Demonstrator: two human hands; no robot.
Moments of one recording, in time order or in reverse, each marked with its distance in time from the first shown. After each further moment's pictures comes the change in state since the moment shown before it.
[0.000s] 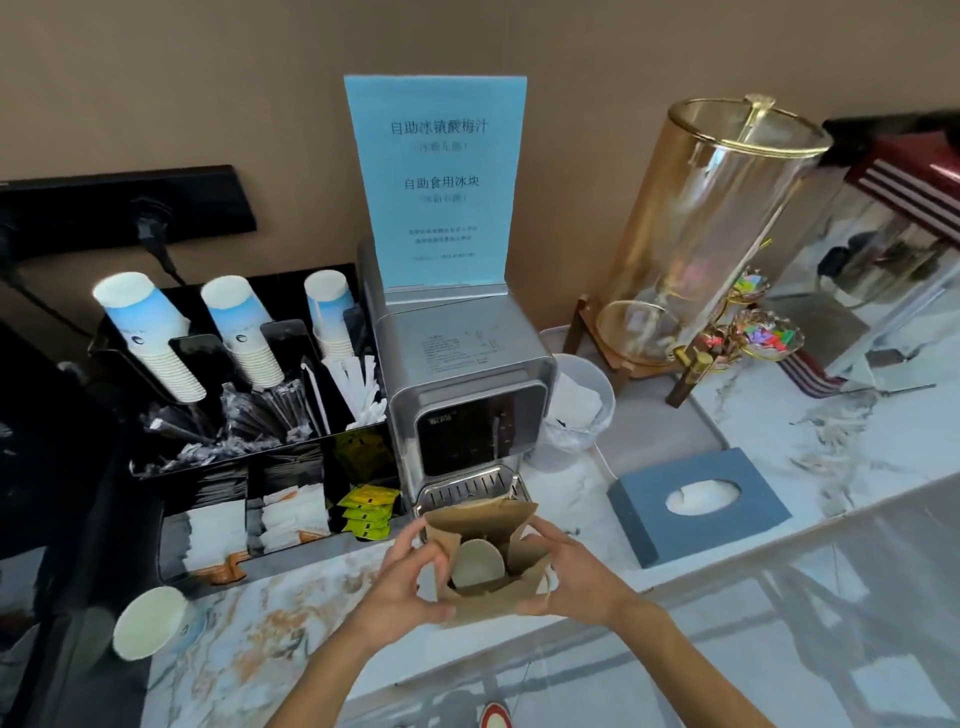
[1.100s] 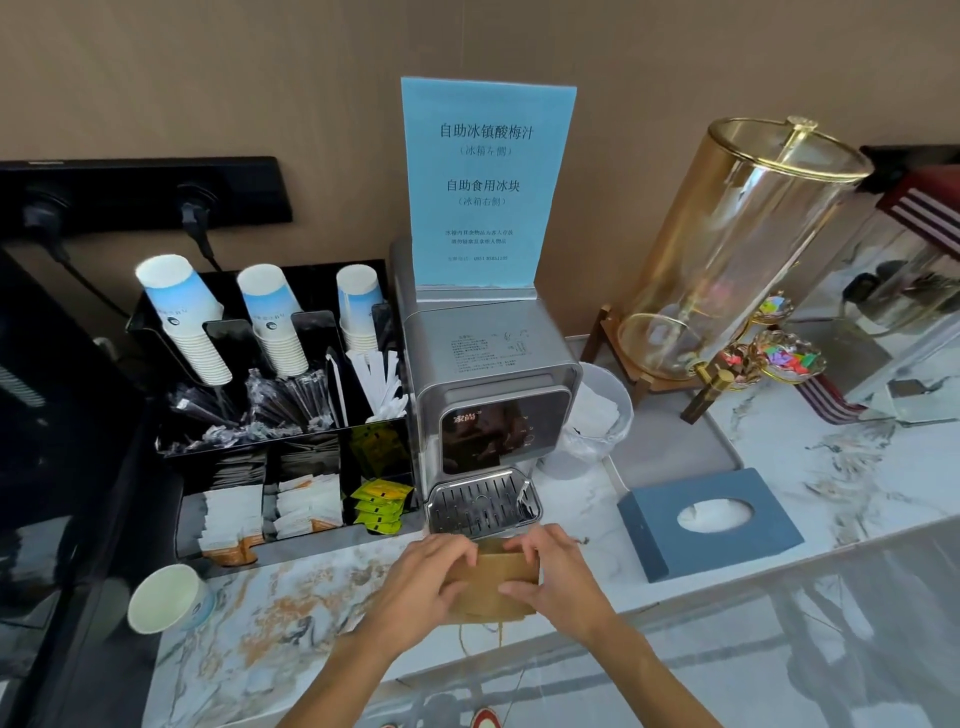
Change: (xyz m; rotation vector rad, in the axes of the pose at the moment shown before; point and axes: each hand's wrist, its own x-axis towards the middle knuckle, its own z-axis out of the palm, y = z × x) left_hand -0.005 0.015 0.008 0.399 0.145 0.256; right_hand 0.008 -0.027 0.023 0.017 0.224 0.061
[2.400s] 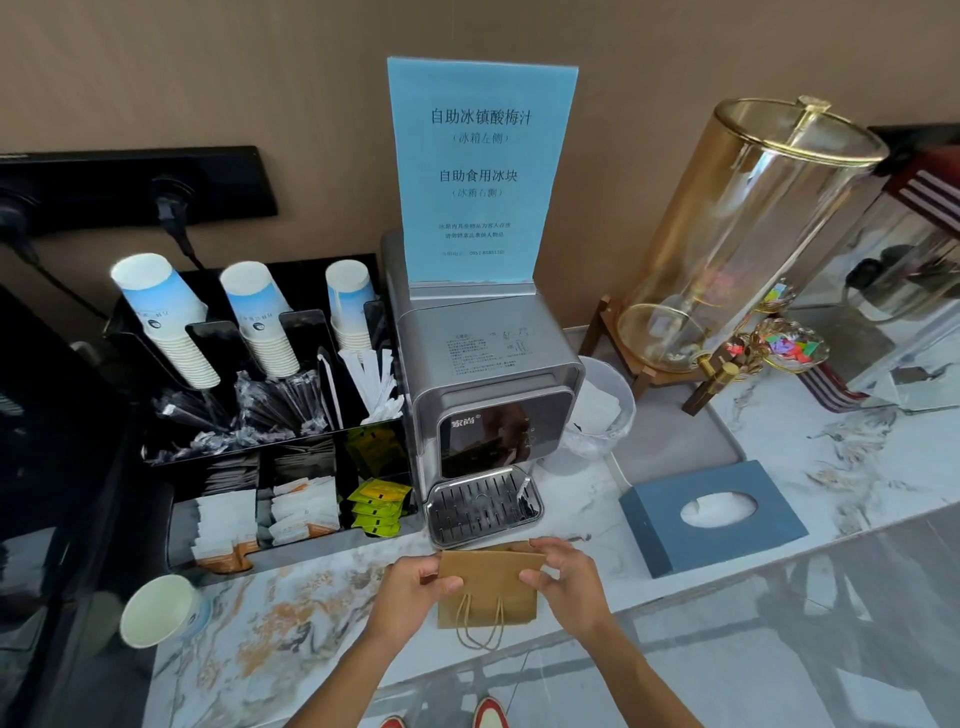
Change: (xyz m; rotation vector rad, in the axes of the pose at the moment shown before) left_hand 0.007 -0.025 0.021 -0.635 0.070 -0.448; right_hand 0.009 0.026 0.020 0.365 0.121 0.247
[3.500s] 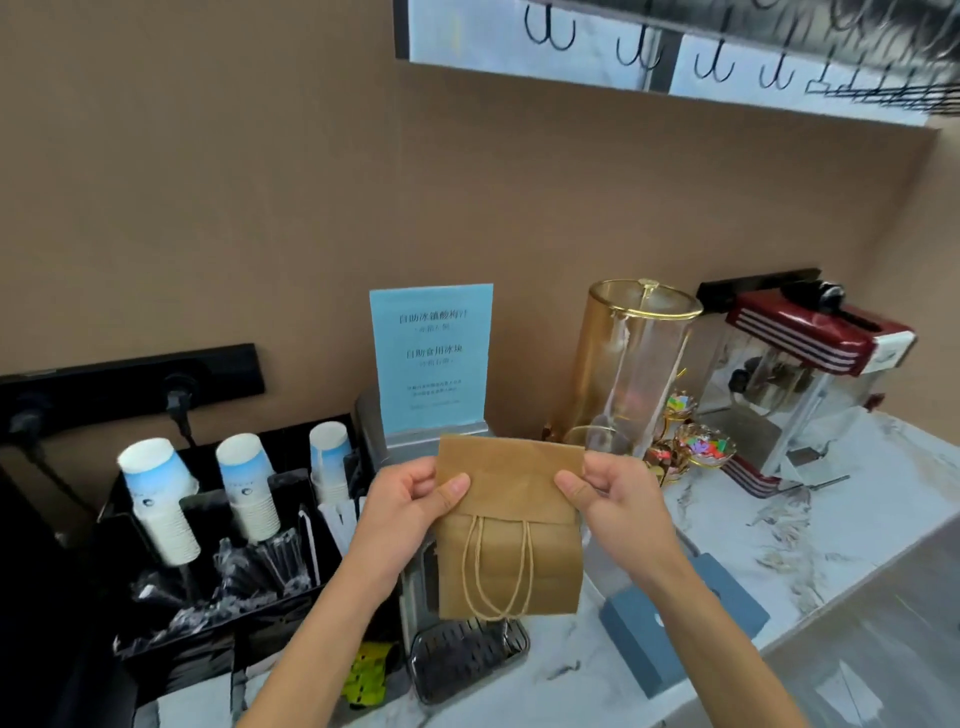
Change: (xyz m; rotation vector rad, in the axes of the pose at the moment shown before) left_hand -0.048 0.273 -0.070 -0.381 -0.152 0.580; right_hand -0.084 -0.240 -0.140 0.148 0.400 -0.540
